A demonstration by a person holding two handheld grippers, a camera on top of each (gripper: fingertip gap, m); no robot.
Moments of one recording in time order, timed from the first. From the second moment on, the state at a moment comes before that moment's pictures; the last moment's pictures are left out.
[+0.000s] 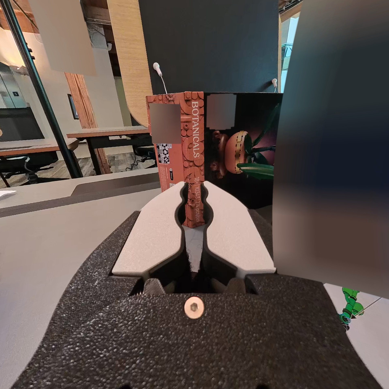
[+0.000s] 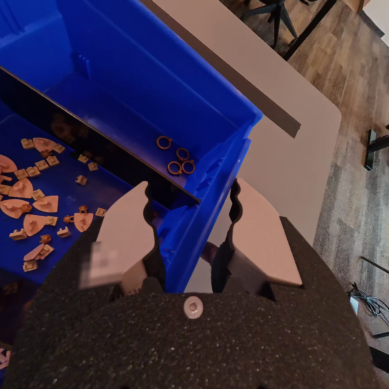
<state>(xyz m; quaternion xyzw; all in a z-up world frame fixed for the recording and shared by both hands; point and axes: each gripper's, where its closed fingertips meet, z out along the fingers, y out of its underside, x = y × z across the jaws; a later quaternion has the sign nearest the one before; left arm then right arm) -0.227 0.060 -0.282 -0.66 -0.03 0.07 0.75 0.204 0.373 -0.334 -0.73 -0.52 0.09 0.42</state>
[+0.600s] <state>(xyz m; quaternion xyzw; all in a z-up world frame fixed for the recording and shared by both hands) -0.226 0.066 -0.288 -0.68 -0.03 0.07 0.73 0.207 0.376 -0.335 -0.74 -0.51 0.08 0.42</state>
